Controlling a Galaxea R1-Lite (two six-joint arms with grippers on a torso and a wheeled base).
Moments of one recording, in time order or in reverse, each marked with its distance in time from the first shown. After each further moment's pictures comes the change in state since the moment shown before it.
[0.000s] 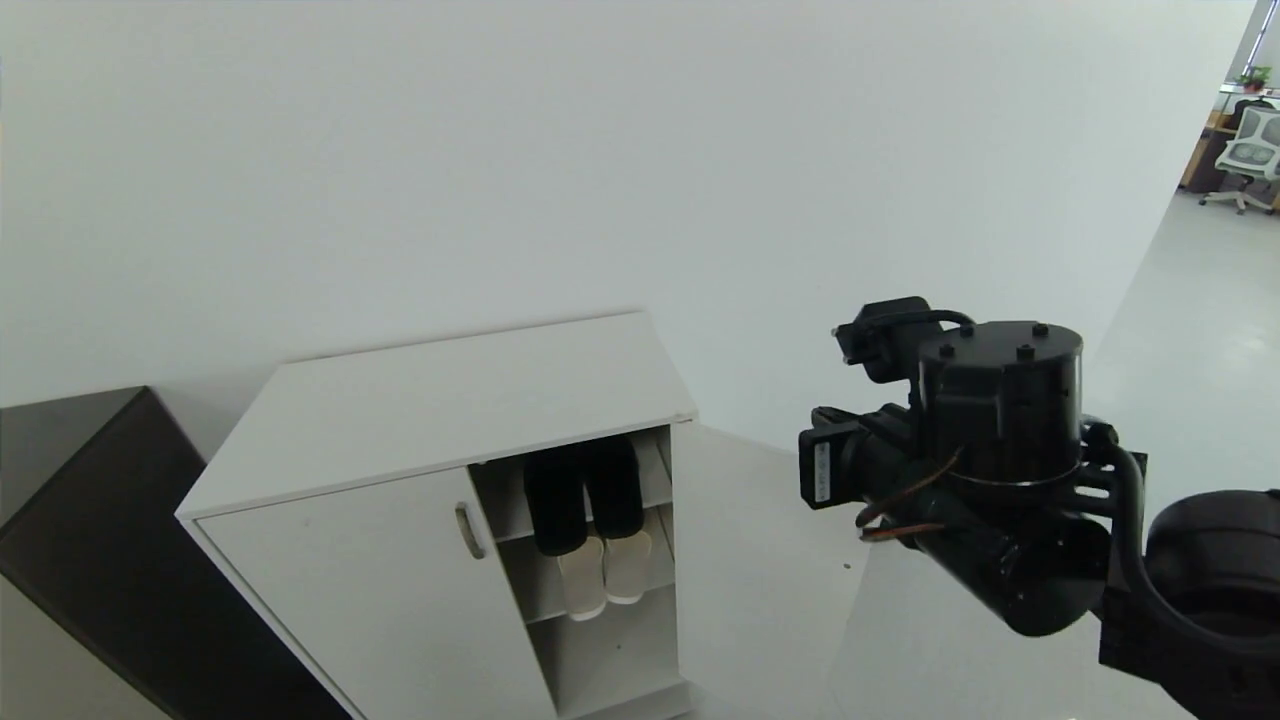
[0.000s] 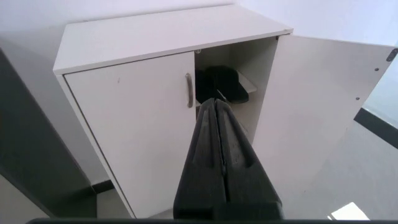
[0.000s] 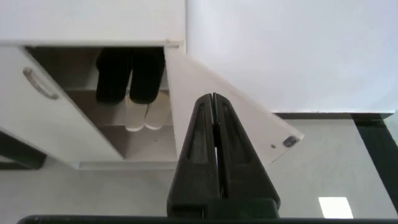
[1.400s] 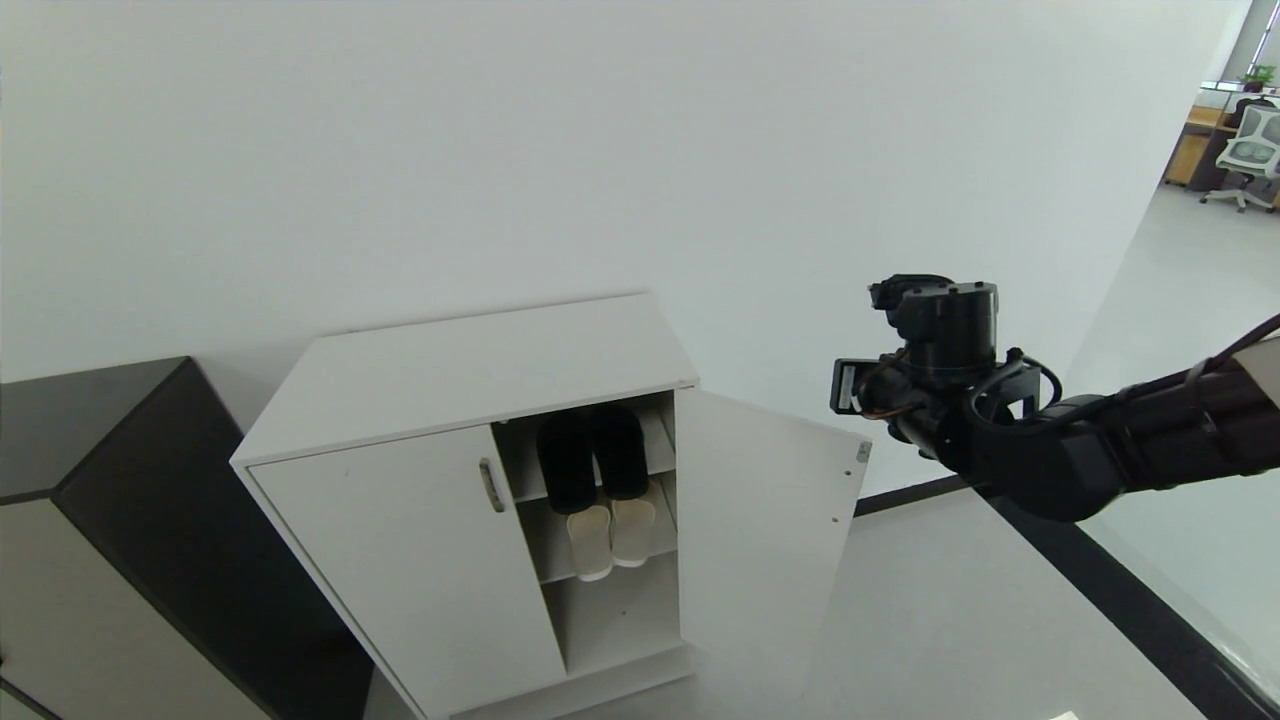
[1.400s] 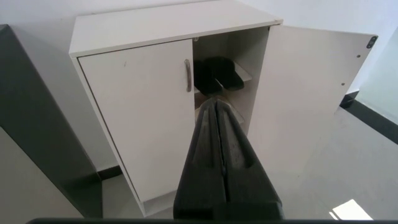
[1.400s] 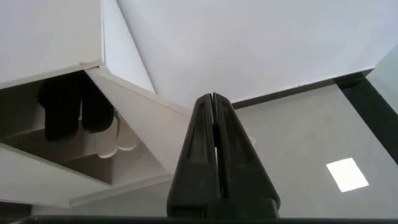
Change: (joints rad) left arm 0.000 0.000 0.000 0.000 0.000 0.000; right arm -0.332 0.269 -0.267 -0.003 0.154 0.062
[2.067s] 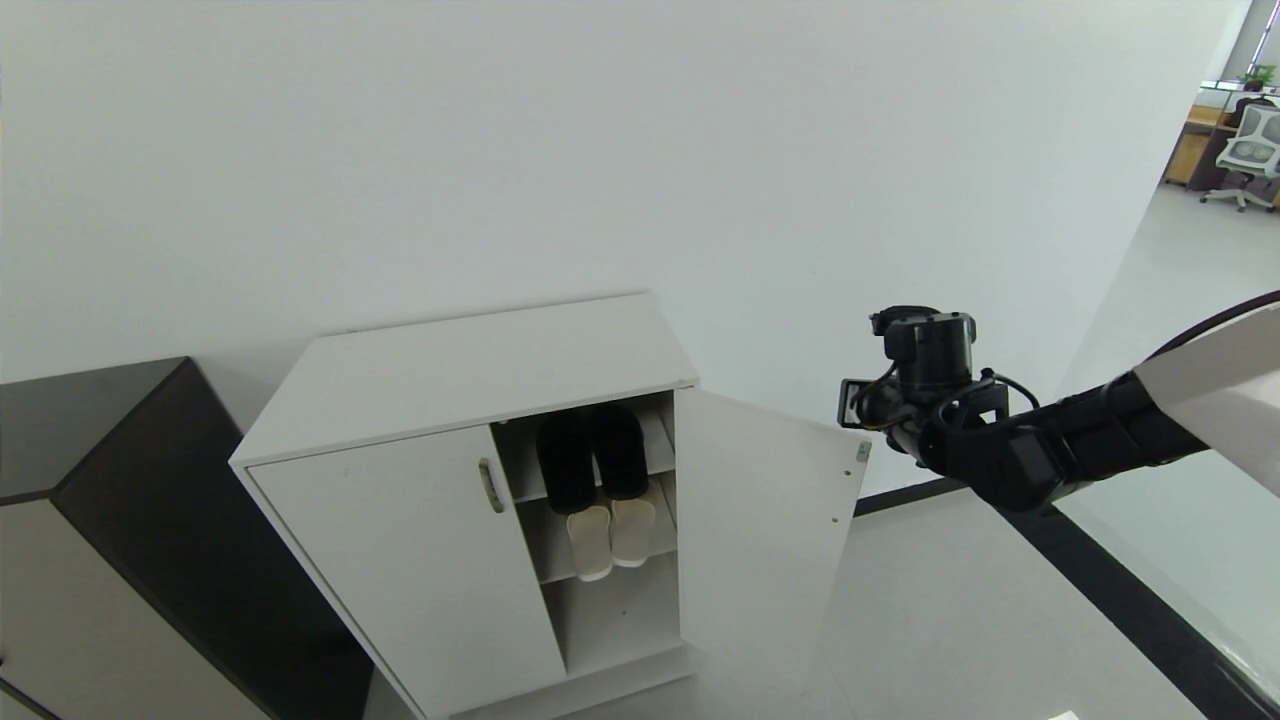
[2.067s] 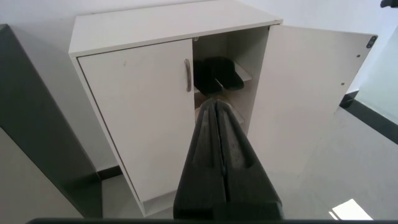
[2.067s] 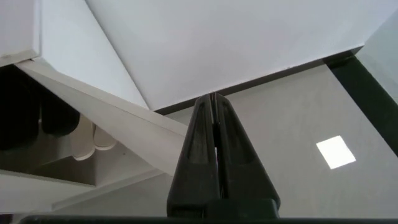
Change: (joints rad) left arm 0.000 0.000 0.000 0.000 0.000 0.000; right arm -0.074 0.138 -0.065 -0.003 0.021 0.019
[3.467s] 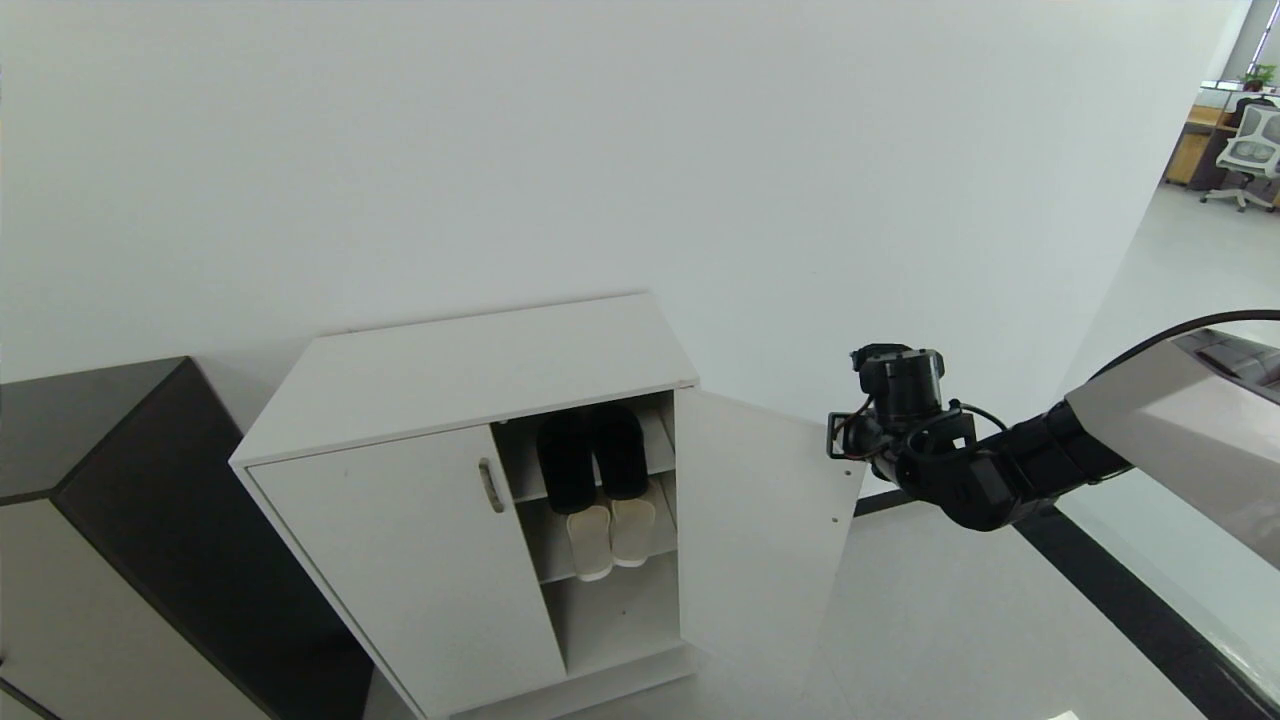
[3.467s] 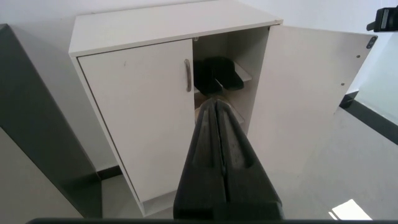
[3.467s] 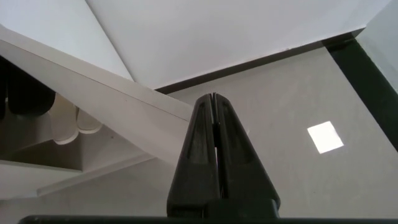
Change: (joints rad) left arm 0.000 0.000 0.000 0.000 0.000 -0.002; right arm -0.005 0.102 -0.010 -0.010 0.000 -0.002
